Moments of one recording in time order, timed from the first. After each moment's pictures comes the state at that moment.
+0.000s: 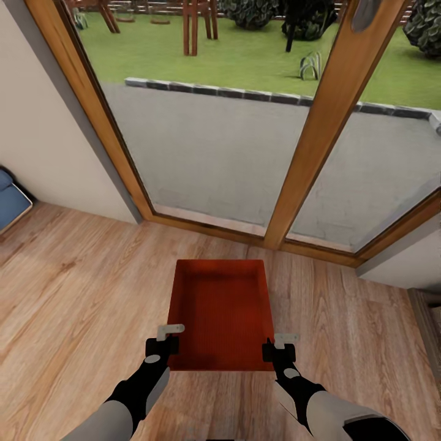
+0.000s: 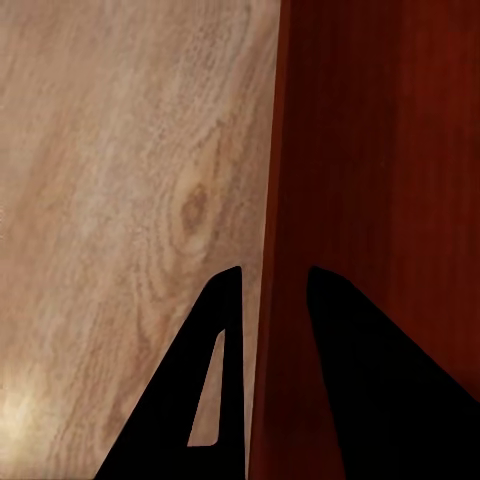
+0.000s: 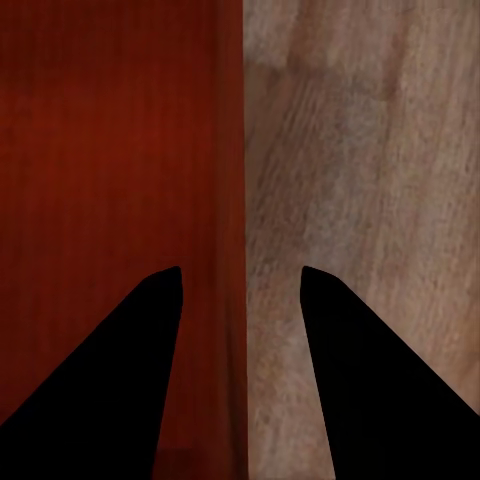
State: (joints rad) left arm -0.60 -0.11 -0.12 -0.45 0.07 -0.01 0.27; right arm -0.73 0.11 0.11 -0.05 -0.03 -0.37 -0.20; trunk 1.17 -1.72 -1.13
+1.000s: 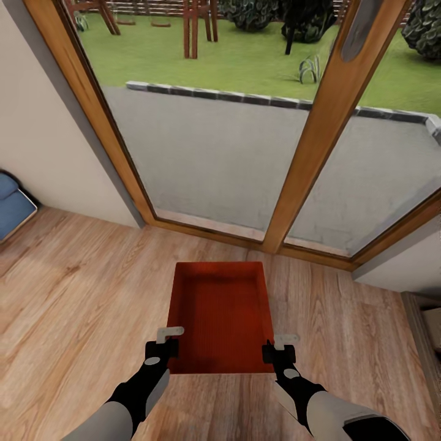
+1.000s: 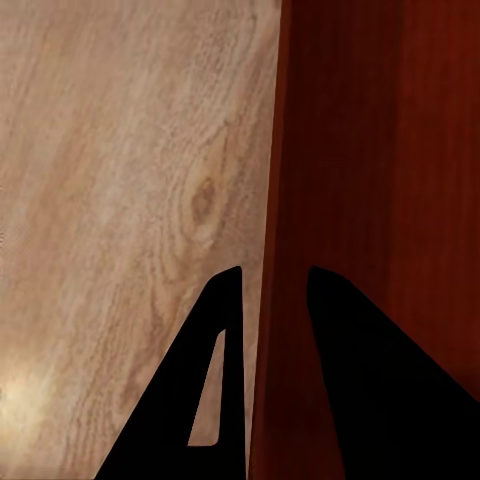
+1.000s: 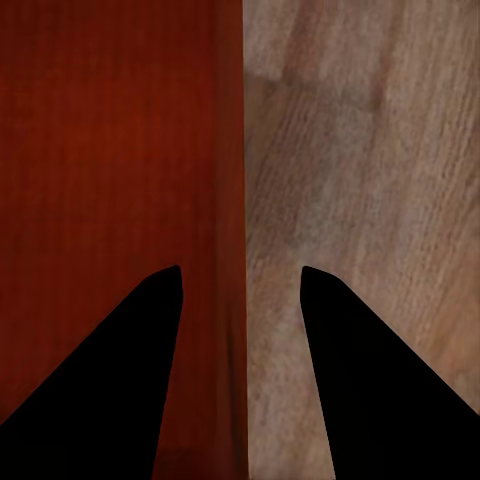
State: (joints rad) left arm -0.60 -0.11 -0.13 -0.43 0.10 -0.01 0.27; right arm -0.73 0.11 0.13 -0.04 -0.03 -0.35 -0.20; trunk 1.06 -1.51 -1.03
